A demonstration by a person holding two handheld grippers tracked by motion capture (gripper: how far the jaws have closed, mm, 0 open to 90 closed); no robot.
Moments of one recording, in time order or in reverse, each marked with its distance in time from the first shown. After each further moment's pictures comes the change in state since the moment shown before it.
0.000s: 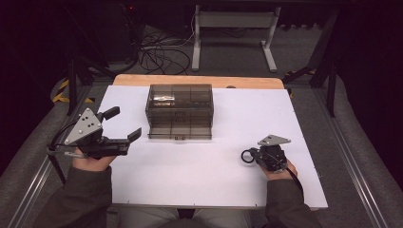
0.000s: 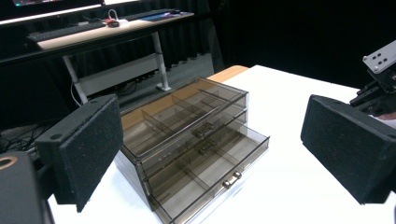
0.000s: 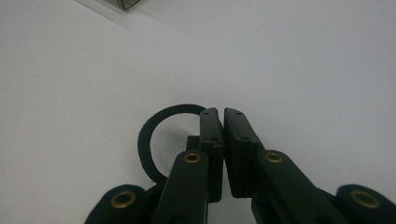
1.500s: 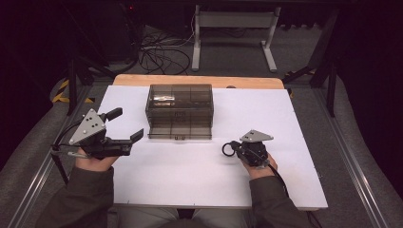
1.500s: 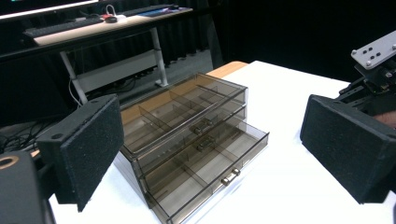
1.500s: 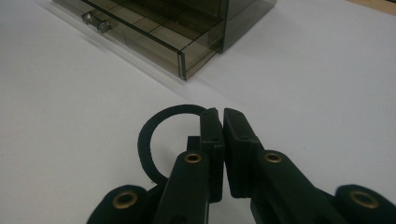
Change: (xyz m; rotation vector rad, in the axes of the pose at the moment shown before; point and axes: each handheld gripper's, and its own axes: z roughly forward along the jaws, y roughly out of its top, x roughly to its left) left arm -0.002 -0.004 0.006 0.018 -0.005 0.002; right arm 0.037 0.031 0.023 -0.133 0.076 -0.041
